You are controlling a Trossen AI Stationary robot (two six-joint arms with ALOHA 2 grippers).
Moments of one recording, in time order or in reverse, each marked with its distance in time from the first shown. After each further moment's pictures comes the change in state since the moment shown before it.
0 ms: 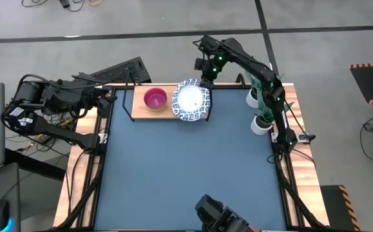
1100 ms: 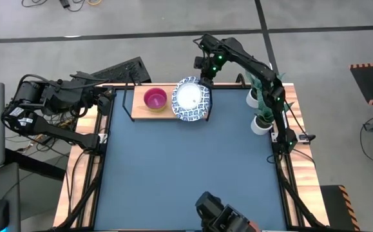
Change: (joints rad) left arm 0.000 0.000 0.000 0.000 -0.058 -0.038; right arm -0.008 0.000 0.000 0.058 0.008 -0.063
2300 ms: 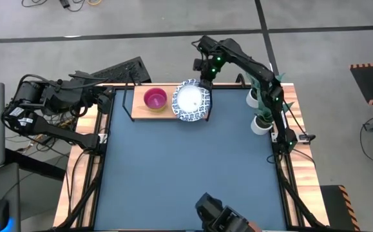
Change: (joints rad) left arm 0.000 0.000 0.000 0.000 -0.026 -0.026; right arm 0.008 0.021 0.019 -0.043 0.012 0.012
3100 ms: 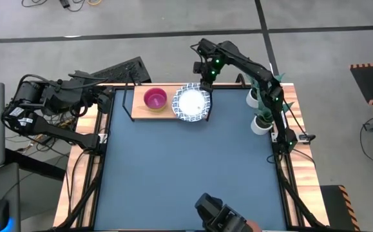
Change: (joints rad) left arm 0.000 0.000 0.000 -0.001 -0.012 0.000; right arm 0.004 0.000 -0.067 0.025 0.032 -0.019
